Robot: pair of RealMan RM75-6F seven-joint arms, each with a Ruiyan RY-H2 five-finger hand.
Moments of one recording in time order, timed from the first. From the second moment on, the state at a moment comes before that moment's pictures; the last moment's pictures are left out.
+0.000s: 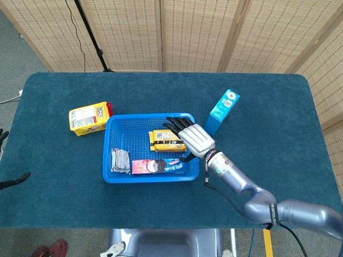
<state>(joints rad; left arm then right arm) -0.14 -1.01 -0.09 -1.71 1.38 1.48 -0.24 0.94 -1.38 0.29 -1.63 -1.10 0.79 -0.18</state>
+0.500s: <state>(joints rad) -0.14 -1.02 -0.10 -1.70 1.36 1.45 -0.23 1.10 -1.58 0.29 -1.49 -0.82 0.79 -0.38</state>
